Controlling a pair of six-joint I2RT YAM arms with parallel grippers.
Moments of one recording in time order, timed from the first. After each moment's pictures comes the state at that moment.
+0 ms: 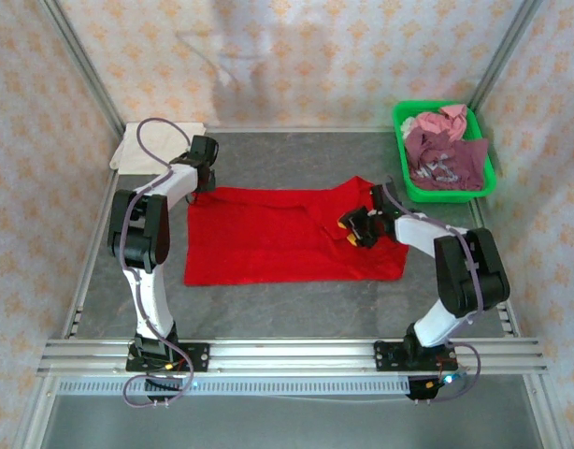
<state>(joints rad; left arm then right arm) -0.08 2.02 1.47 -0.51 -0.41 -0.15 0.23 1.62 0.83 -0.22 -0.42 1.12</state>
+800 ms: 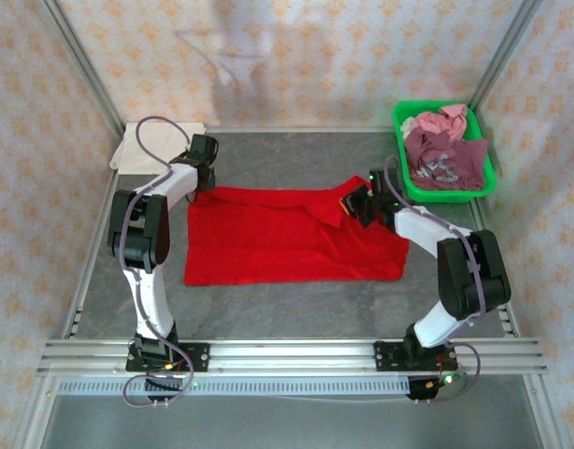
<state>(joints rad) -0.08 2.02 1.48 -0.49 -0.42 -0.15 0.25 1.60 0.94 -0.11 -0.33 1.17</state>
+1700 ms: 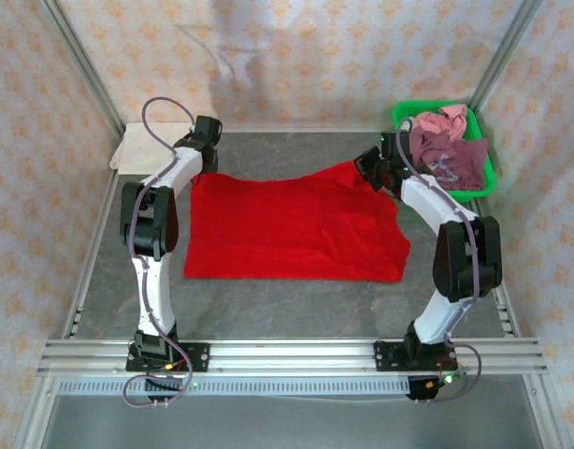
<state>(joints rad) -0.08 2.18 1.77 -0.59 -0.46 -0.10 0.16 1.73 1.28 -0.26 -0.23 1.06</state>
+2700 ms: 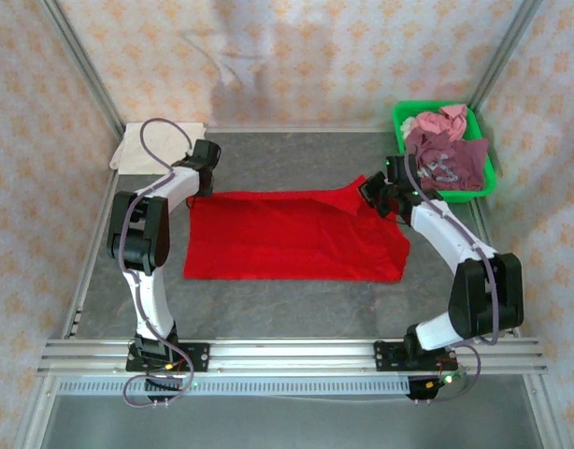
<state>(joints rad) -0.10 2.00 1.42 -0.54 -0.54 -0.10 0.19 1.46 1.04 -0.37 -0.23 1.06</state>
